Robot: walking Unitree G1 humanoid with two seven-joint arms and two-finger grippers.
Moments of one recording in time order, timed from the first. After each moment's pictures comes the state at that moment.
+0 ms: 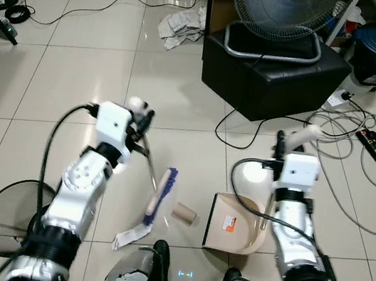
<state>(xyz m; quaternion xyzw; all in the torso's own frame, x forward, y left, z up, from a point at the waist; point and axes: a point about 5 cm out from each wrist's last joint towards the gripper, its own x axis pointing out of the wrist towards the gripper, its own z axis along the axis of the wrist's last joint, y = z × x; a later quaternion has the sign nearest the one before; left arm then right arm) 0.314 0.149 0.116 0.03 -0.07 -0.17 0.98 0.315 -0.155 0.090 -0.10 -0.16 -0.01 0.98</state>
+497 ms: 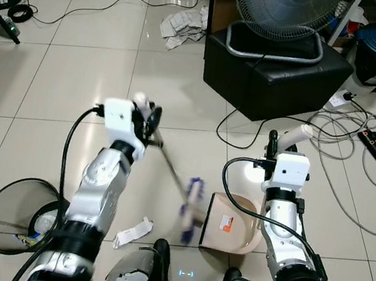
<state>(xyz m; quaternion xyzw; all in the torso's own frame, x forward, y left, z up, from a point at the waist) 0.333 0.131 0.124 -0.14 -0.04 -0.10 0.98 0.315 -0.148 0.089 -0.08 -0.16 -0.03 0.98</state>
